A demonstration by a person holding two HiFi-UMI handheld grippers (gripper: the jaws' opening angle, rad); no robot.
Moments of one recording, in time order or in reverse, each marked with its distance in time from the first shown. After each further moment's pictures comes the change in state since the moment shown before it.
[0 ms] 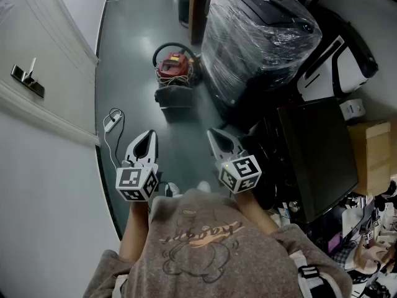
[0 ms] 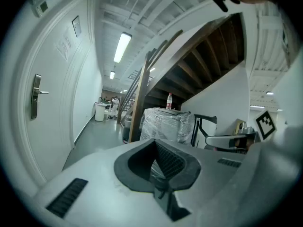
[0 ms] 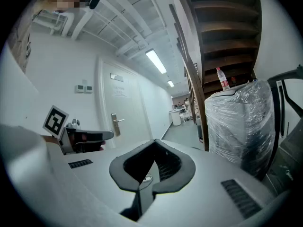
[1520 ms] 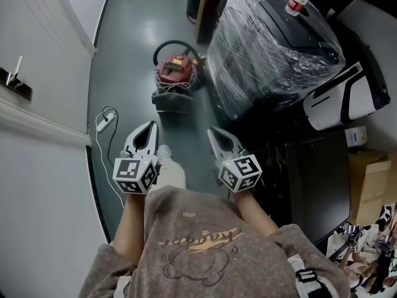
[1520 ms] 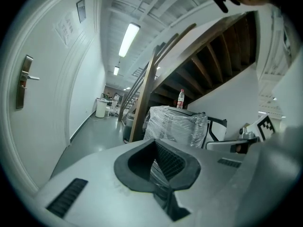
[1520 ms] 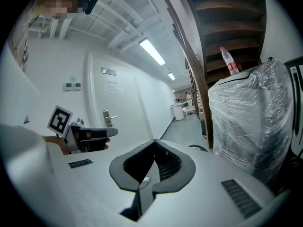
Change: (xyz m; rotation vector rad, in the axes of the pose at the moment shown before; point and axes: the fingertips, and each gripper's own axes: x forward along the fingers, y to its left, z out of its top) left arm 0.152 0.066 0.012 -0.056 0.012 0.004; right arm 0.135 -0.088 0.001 0.037 0.077 0.040
